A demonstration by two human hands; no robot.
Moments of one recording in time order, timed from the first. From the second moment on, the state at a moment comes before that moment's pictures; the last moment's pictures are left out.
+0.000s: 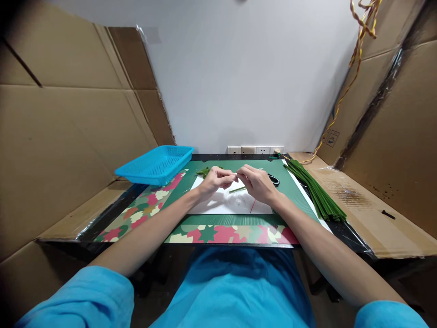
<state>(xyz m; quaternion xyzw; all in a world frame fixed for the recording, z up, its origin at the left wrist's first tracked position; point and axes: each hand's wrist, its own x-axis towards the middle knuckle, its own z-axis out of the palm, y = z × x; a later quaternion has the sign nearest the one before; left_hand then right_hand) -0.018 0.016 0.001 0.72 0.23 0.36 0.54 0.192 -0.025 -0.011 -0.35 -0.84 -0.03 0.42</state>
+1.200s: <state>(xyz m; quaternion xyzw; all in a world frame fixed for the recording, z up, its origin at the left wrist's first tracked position) -0.010 0.010 0.000 0.83 0.31 0.38 0.25 0.182 -0.016 -0.014 -0.41 -0.76 0.20 0.46</state>
